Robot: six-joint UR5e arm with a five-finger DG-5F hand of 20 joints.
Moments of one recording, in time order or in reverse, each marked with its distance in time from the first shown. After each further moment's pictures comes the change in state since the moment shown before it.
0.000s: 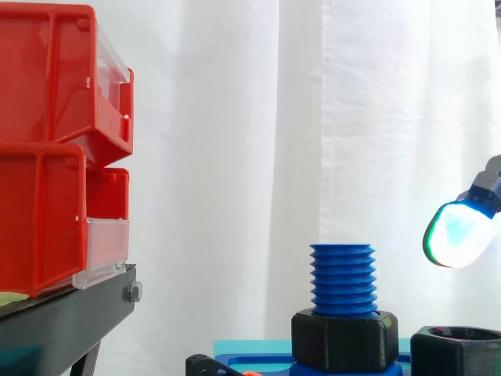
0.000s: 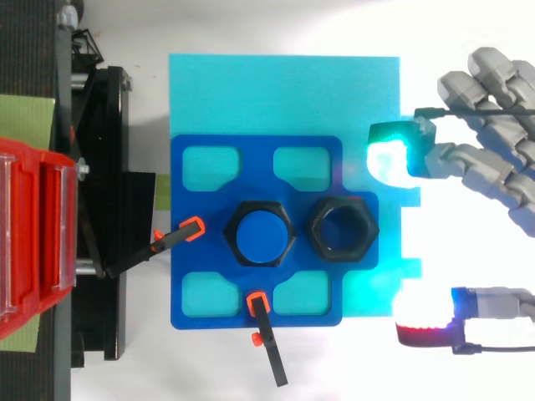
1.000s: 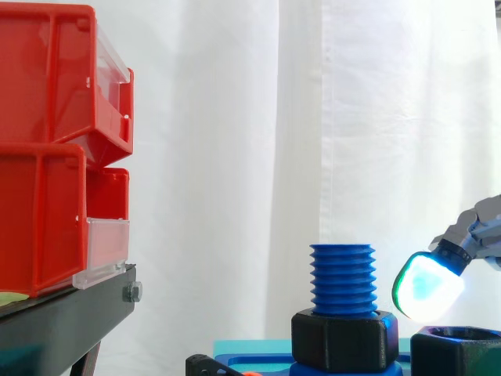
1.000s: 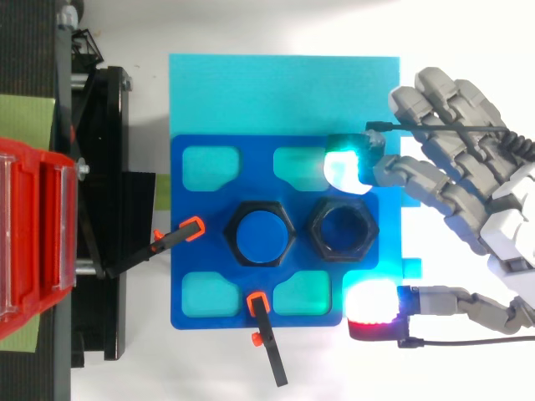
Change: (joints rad) arm -0.004 -0.112 0.010 0.174 0.002 -0.047
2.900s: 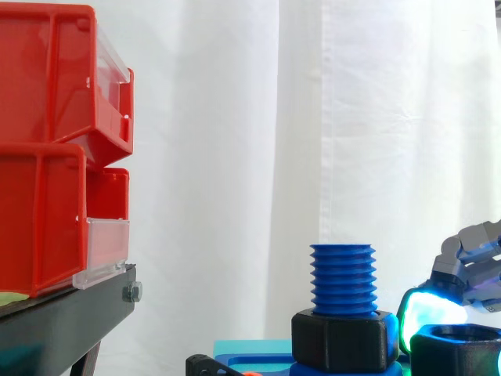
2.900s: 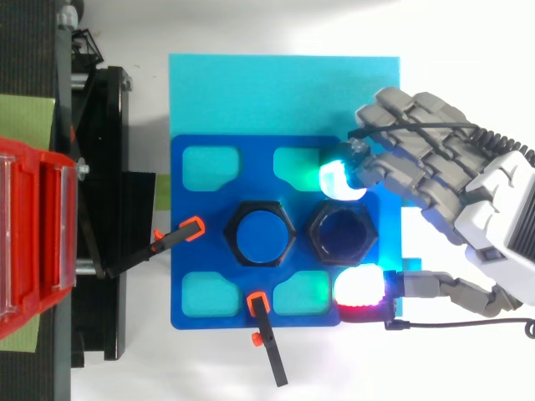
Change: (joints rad) arm -0.032 -0.026 0.000 -0.023 -0.084 0.017
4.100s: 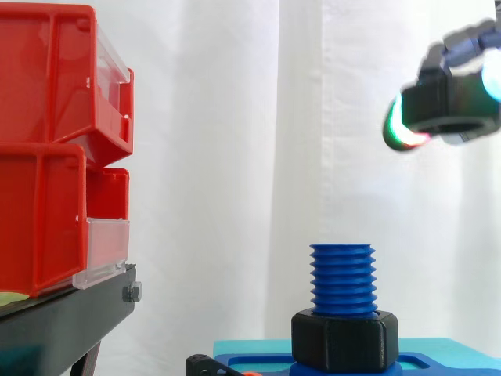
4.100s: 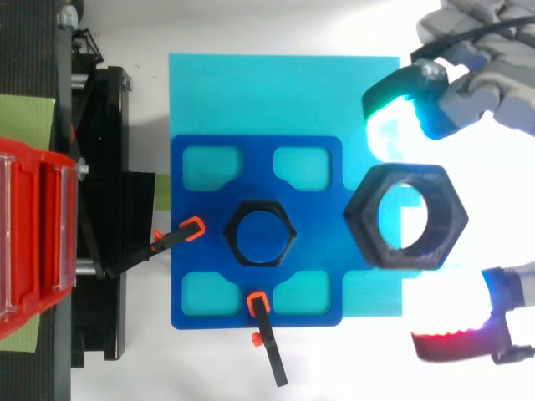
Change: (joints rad) arm -0.083 0.200 0.119 -0.273 -0.175 0.072
